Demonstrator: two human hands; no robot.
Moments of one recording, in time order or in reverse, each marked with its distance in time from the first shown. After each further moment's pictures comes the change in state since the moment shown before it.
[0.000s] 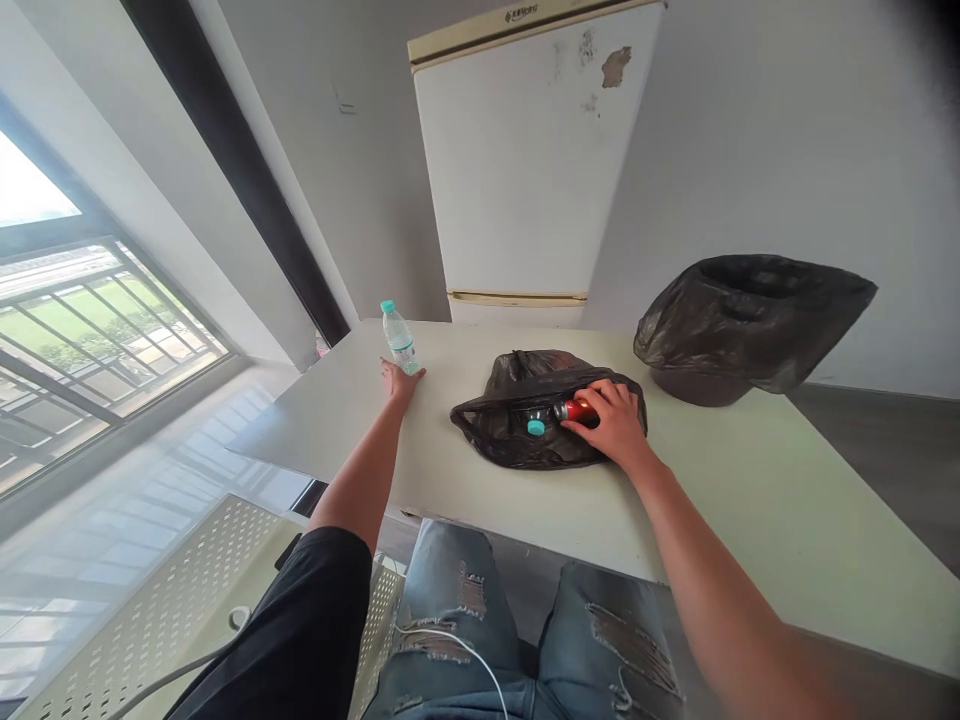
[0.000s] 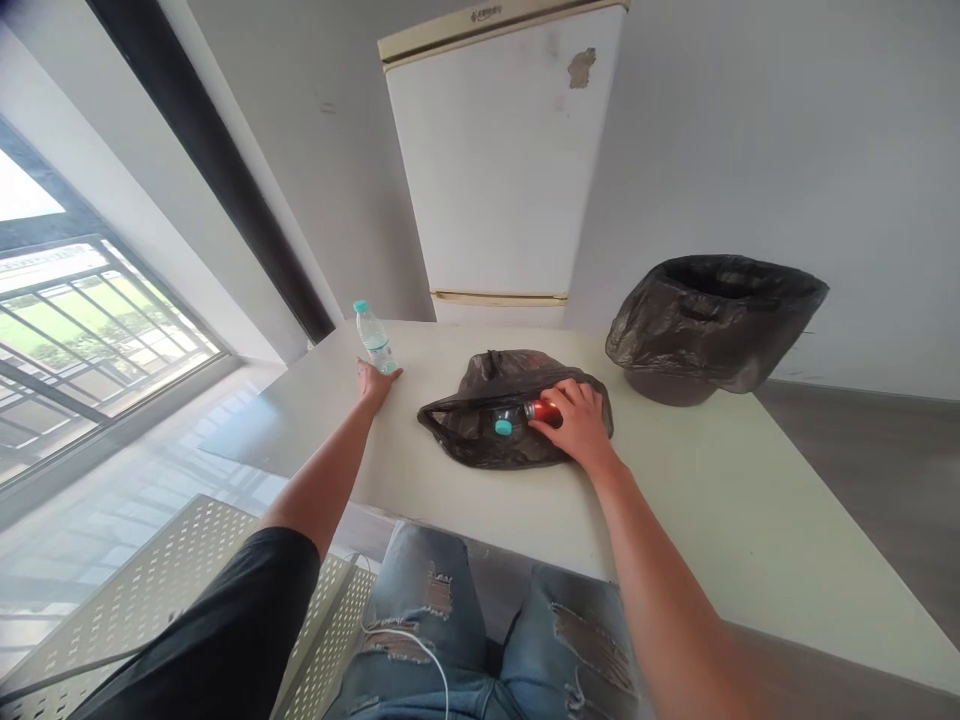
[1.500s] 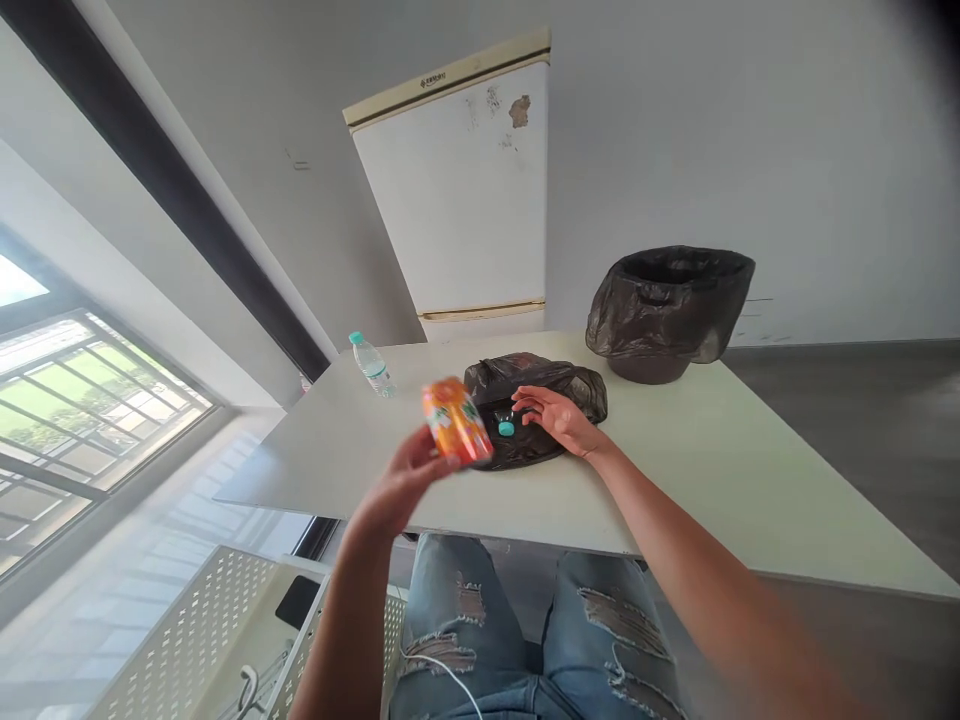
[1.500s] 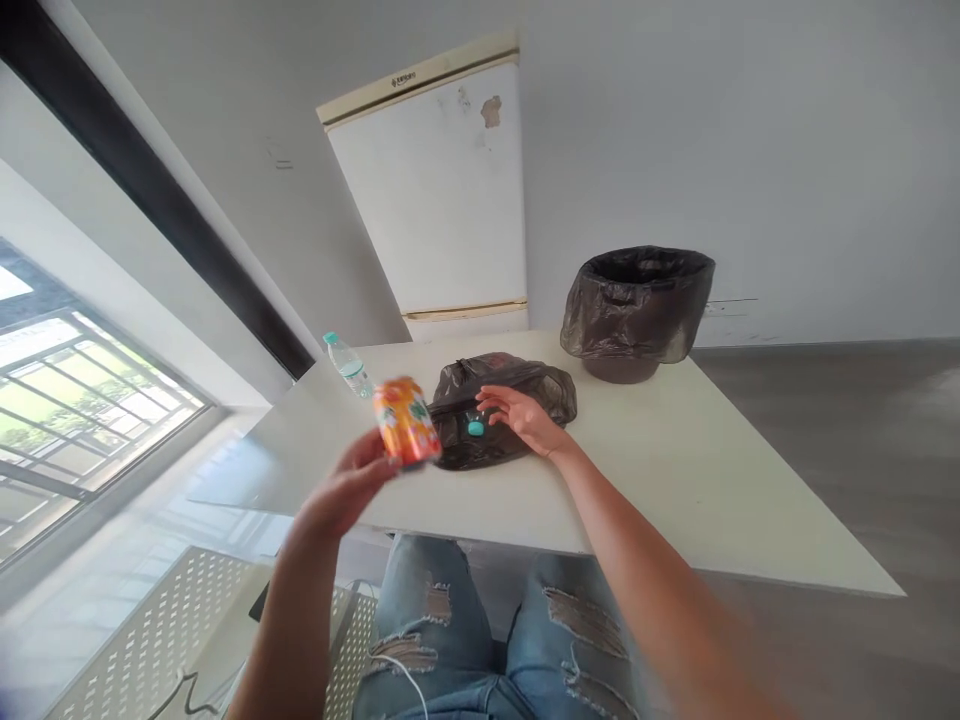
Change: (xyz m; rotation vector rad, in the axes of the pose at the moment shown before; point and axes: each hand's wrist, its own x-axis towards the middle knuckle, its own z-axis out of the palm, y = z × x) left_hand -0.253 0.097 -0.151 -0.933 -0.907 0.283; right_hand 0.007 -0.023 -0.002 1.678 -0.226 0.099
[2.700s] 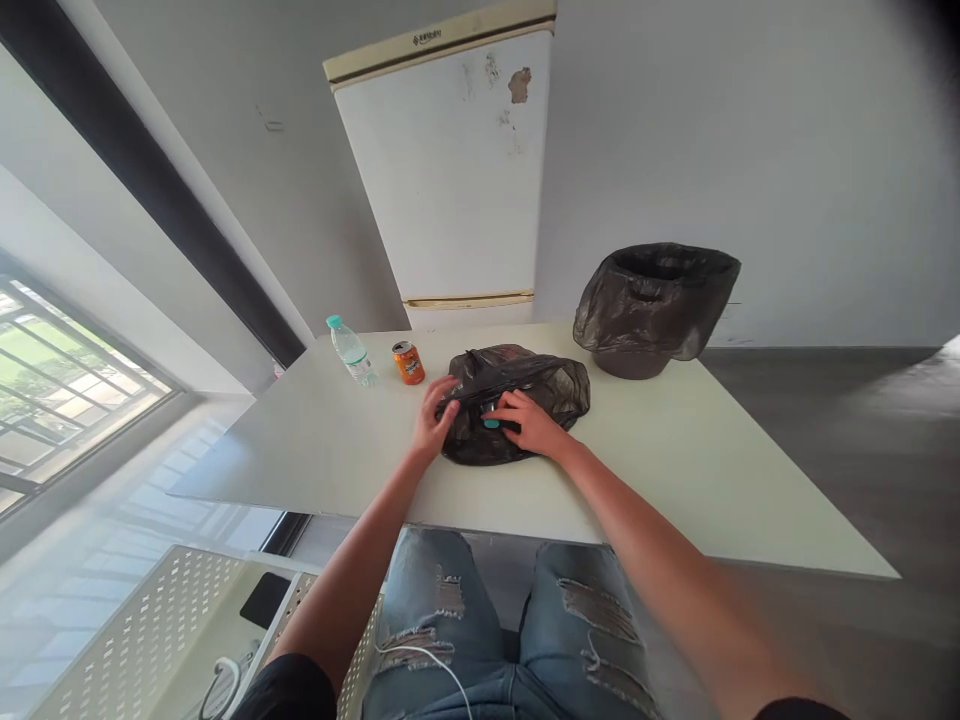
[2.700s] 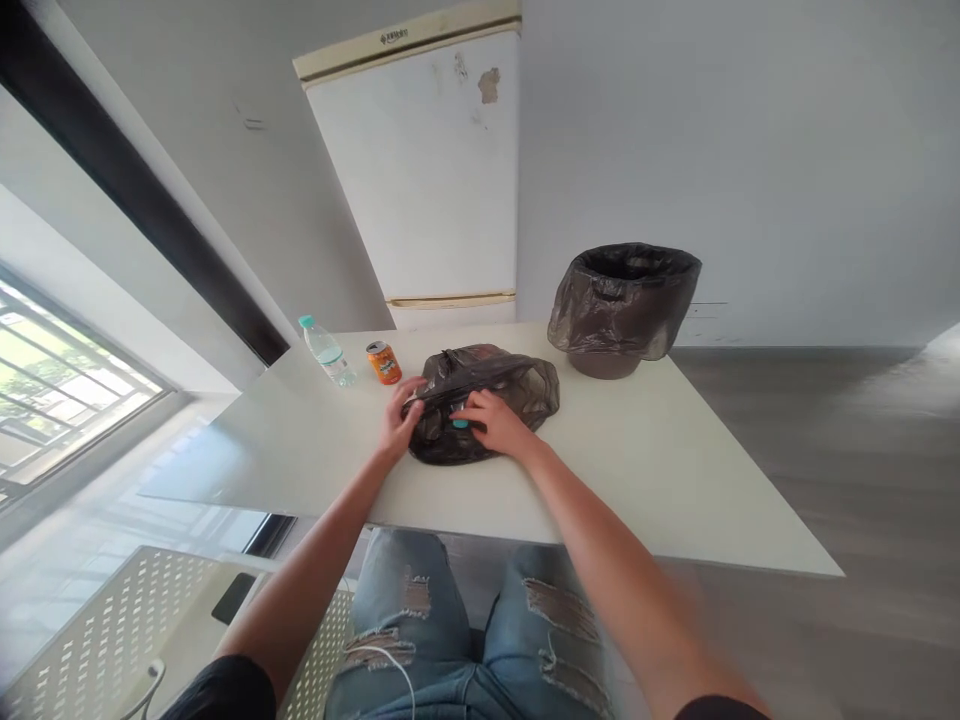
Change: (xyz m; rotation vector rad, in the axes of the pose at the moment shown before) left_hand 0.122 -0.125 -0.027 0.630 0.244 0.584; right_hand 0.007 0.015 0.012 -1.157 -0.113 -0.128
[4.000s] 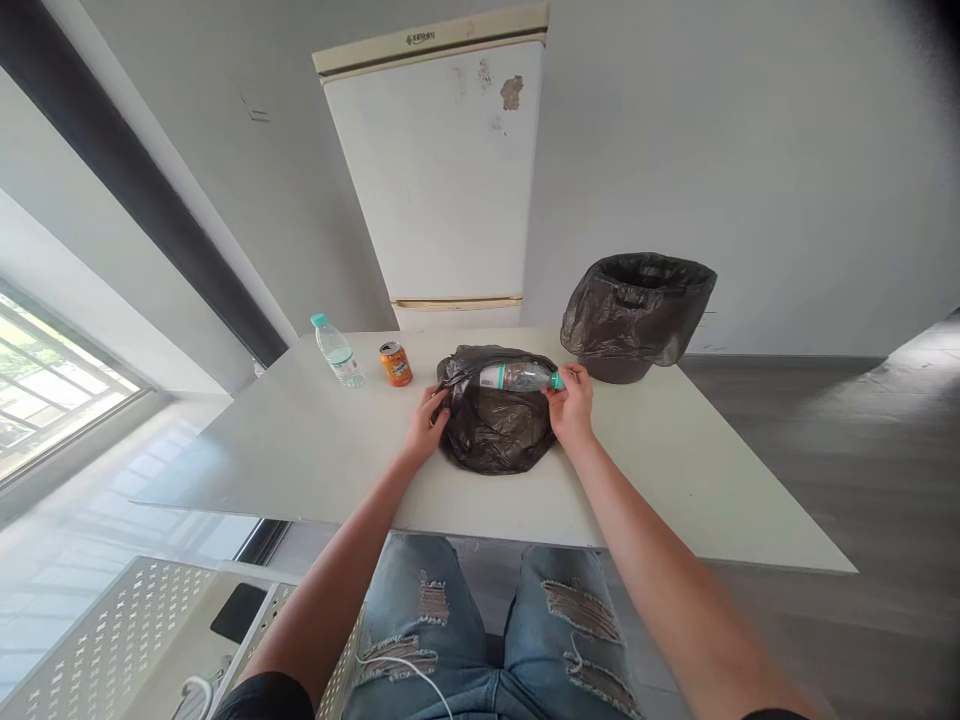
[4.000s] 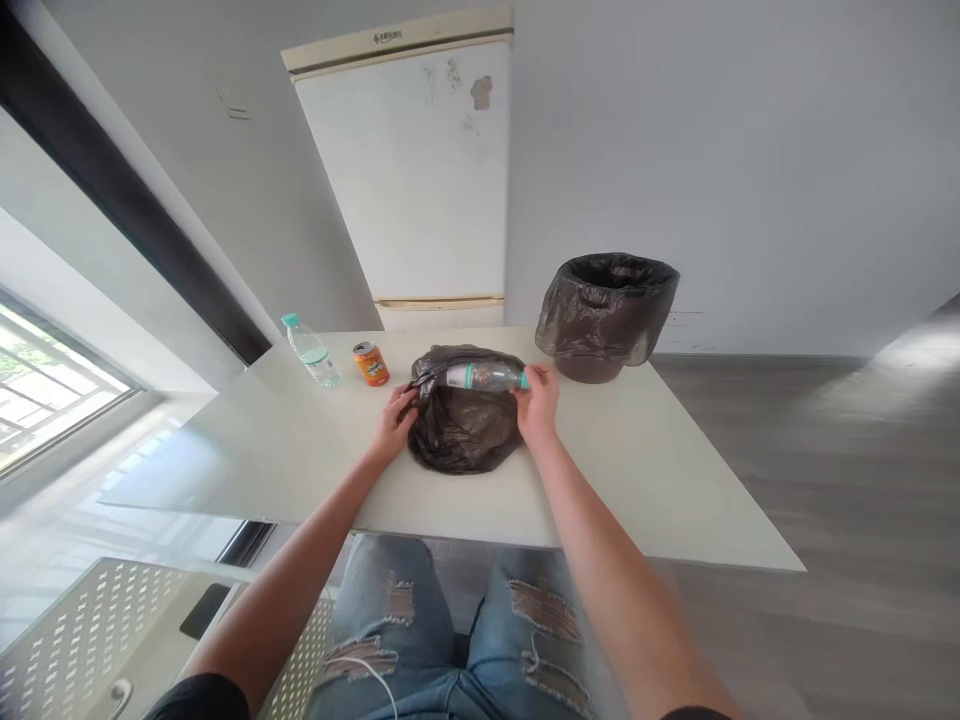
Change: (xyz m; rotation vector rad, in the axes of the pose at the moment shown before) left_hand 0.000 -0.027 0.019 -0.044 -0.038 -0.021; right_hand -0.005 0.032 -0.036 1.034 1.136 0.559
